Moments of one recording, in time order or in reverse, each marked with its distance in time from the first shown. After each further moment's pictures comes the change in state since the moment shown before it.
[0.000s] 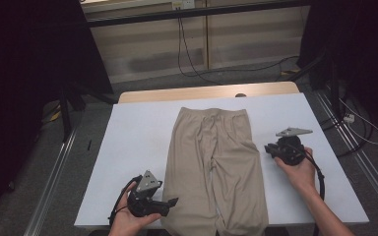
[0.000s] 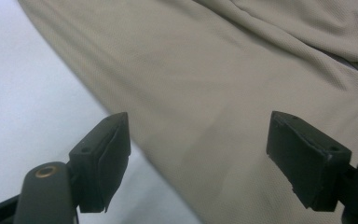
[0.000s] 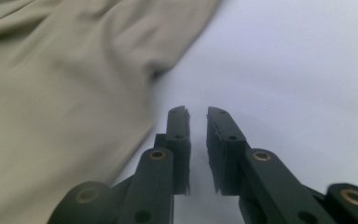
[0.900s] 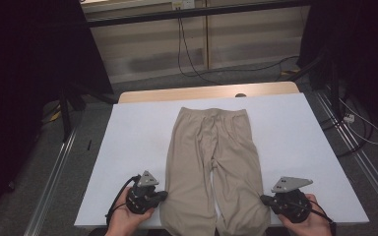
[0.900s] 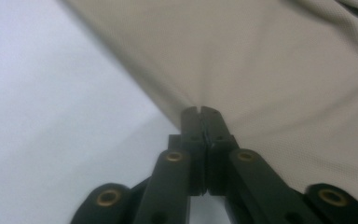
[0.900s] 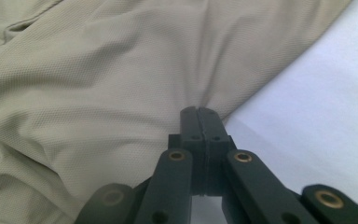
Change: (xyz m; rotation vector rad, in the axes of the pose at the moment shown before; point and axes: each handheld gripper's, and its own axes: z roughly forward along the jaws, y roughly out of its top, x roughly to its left) left arm 0.009 -0.005 0.002 0.142 0.003 -0.071; right arm 0.087 -0.069 -0.072 0.115 0.193 -0.187
